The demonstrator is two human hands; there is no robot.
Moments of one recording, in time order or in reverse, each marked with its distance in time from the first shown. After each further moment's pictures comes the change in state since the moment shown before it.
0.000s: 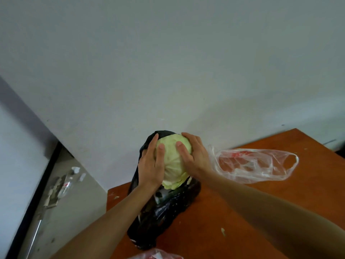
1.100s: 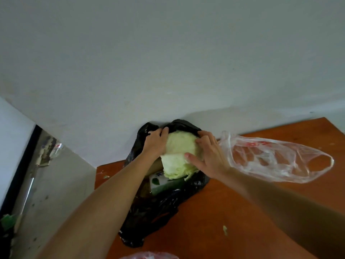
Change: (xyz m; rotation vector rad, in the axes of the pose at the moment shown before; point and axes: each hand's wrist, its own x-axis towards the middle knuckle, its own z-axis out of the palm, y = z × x) left_hand 0.113 -0.111 0.076 0.124 -0.321 -0.379; right_hand 0.045 0.131 0.032 -0.511 -0.310 -0.215
